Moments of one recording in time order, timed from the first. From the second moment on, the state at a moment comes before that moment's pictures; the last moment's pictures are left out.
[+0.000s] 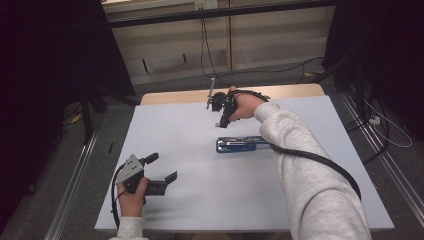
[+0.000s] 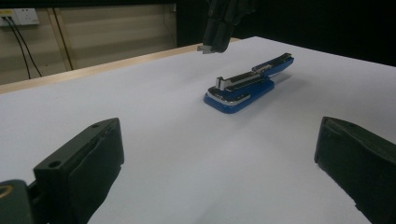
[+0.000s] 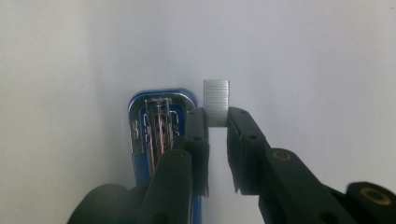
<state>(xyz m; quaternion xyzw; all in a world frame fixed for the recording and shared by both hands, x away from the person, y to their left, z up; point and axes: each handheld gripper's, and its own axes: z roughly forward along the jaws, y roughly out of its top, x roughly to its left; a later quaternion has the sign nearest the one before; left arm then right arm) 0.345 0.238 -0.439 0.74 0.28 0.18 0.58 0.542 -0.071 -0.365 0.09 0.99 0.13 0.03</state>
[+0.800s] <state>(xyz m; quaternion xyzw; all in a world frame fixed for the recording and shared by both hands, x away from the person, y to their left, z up) 0.335 0.241 -0.433 0.73 0.27 0.19 0.60 0.533 -0.069 -0.363 0.08 0.99 0.12 0.03</state>
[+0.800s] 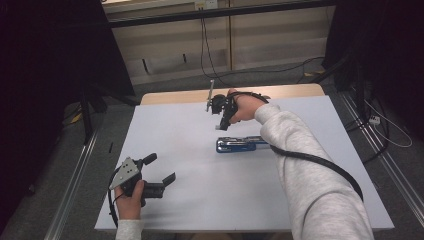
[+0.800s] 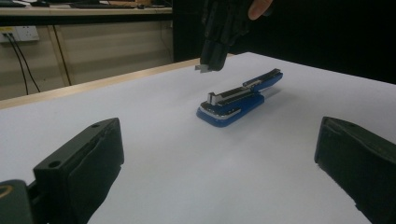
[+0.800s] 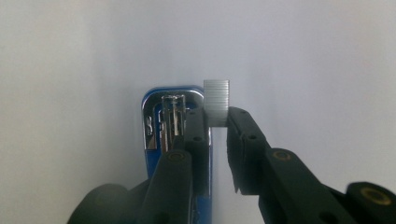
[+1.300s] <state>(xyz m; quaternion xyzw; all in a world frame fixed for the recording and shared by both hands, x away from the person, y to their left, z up) 0.334 0.242 -0.434 0.72 0.28 0.18 0.60 0.522 -0.068 -0.367 0.08 0.99 0.12 0.02</state>
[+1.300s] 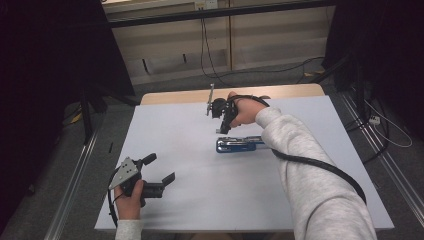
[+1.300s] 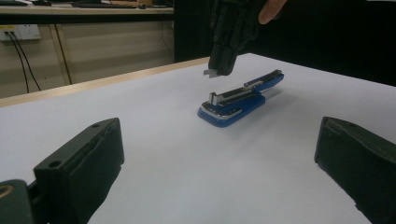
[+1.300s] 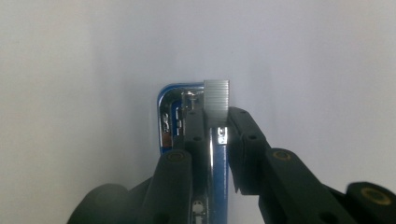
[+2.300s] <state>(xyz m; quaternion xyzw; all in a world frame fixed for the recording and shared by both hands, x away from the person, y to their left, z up) 0.334 0.241 -0.434 0.73 0.28 0.18 0.60 0.510 -0.071 -0.377 0.07 0.99 0.11 0.01</state>
